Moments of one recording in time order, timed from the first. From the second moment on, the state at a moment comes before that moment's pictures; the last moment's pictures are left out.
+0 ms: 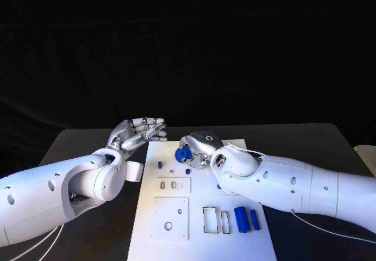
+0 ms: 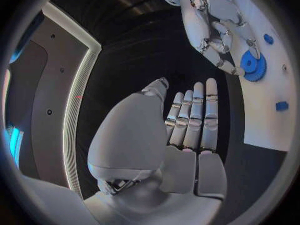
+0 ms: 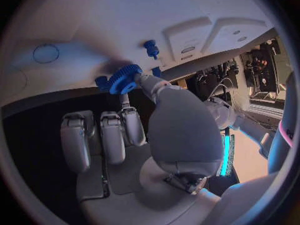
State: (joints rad) left arm 1.24 -0.90 -0.06 1.64 -0.02 -0.45 0.49; left_hand 1.54 -0.13 0.21 0.28 0.25 0.84 0.22 0.23 0.16 0.98 0.18 0.08 0.07 0.95 0.13 0.39 0.31 0.17 0.89 0.22 0.52 0.24; right arm 1.24 -0.49 -0.13 1.35 -1.68 -0.49 -0.24; right_hand 1.29 -0.20 0.53 0.10 0.23 0.85 0.16 0.36 0.43 1.42 0.07 1.42 1.31 1.46 0.01 1.56 1.31 0.02 1.47 0.12 1.54 1.31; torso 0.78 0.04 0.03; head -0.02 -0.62
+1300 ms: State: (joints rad) left arm 1.24 -0.91 -0.06 1.64 -0.02 -0.45 0.49; left_hand 1.54 -0.13 0.21 0.28 0.25 0.84 0.22 0.23 0.16 0.98 0.18 0.08 0.07 0.95 0.13 0.39 0.31 0.17 0.88 0.22 0.52 0.24; right arm 1.23 -0.49 -0.14 1.32 -1.66 -0.42 -0.26; right_hand 1.12 -0.17 0.32 0.29 0.21 0.80 0.18 0.27 0.40 1.38 0.10 1.38 1.31 1.47 0.02 1.56 1.31 0.02 1.47 0.13 1.53 1.31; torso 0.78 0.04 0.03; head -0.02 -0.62
